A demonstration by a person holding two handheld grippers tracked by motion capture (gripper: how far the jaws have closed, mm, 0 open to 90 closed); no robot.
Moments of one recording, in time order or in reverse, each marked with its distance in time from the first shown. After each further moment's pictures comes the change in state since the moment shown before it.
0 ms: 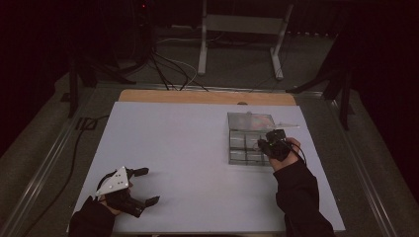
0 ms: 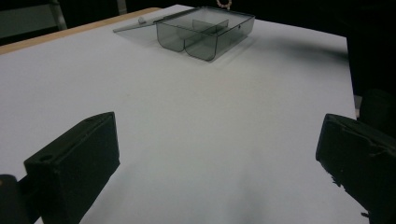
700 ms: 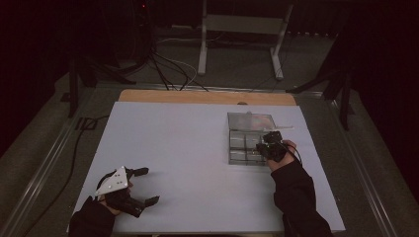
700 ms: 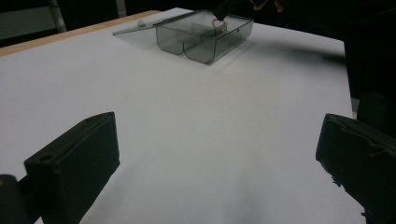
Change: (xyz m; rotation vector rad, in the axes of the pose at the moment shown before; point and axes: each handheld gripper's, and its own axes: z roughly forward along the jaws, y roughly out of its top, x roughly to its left) left arm 0.000 0.000 -0.001 -0.009 -0.003 -0.005; right arm -0.007 -0.010 0.028 0.077 0.003 0.023
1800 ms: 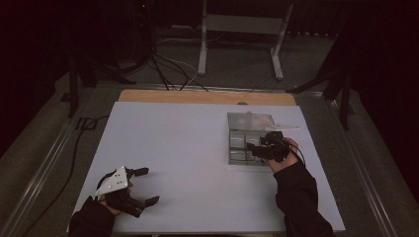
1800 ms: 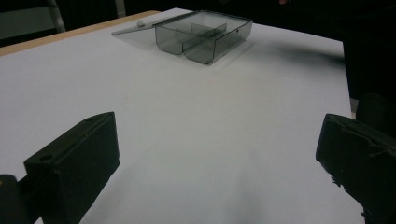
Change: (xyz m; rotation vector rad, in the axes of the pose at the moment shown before) left arm 0.000 0.000 0.000 -0.003 -0.004 -0.002; right arm 0.007 0.005 -0.024 -0.144 0.146 -0.057
